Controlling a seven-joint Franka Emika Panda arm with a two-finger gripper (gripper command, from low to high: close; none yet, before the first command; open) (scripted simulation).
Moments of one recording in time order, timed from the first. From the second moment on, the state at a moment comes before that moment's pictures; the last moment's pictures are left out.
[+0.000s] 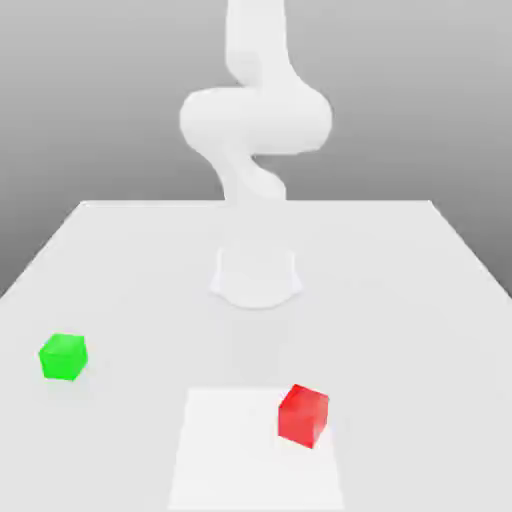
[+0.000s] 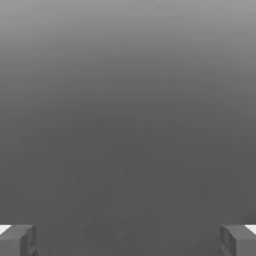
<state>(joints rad) -0.04 -0.72 0.06 -2.35 -0.03 2.35 0.89</state>
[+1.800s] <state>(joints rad) -0.12 0.02 0.26 -2.77 -0.02 2.79 1.48</state>
